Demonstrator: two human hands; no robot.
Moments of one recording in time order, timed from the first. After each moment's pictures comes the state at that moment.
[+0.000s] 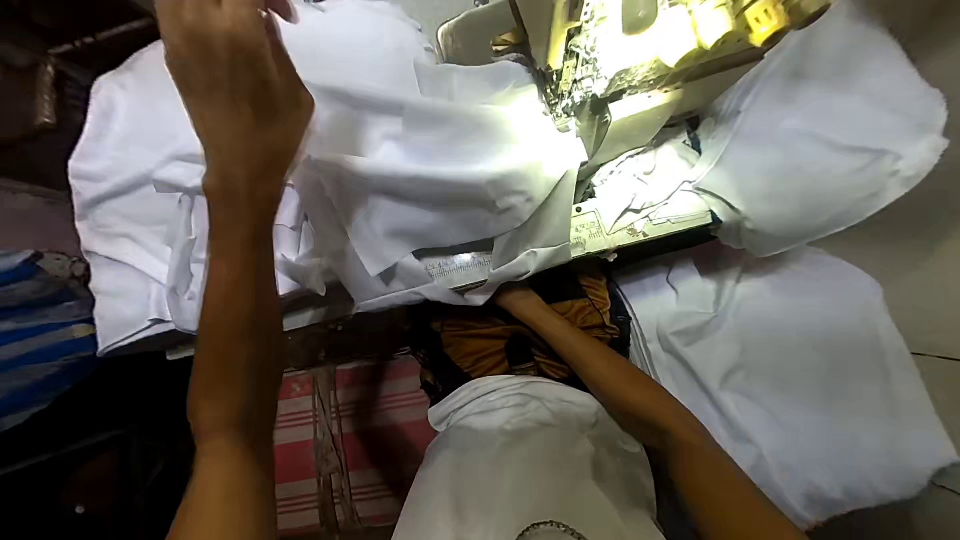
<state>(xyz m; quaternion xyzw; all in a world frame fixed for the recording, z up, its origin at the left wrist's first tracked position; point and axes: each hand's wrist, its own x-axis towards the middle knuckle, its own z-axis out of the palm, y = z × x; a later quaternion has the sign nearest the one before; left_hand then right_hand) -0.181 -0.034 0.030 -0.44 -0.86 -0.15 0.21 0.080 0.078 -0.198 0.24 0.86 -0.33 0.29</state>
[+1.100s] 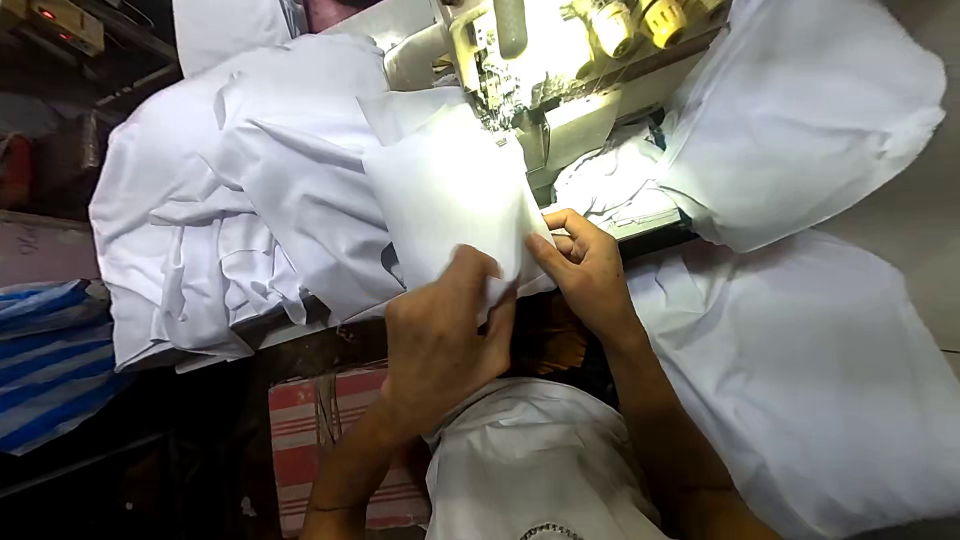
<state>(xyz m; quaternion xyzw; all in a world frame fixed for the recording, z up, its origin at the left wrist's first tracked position) 0.077 0.007 -0.016 -0.47 -0.82 -0.31 0.11 0.158 0.170 -0.096 0.21 0.70 -0.65 -0.21</state>
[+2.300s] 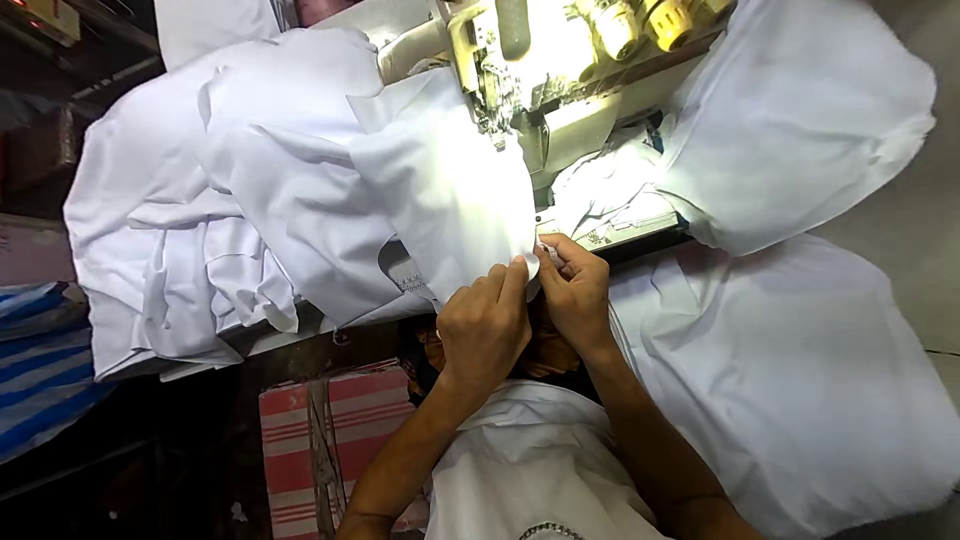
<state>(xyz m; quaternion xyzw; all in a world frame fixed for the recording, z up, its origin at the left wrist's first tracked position) 0.096 0.037 -0.091 -0.44 -0.85 -0.22 0.20 0.155 0.149 -0.118 0.24 0.70 -0.60 -0.30</state>
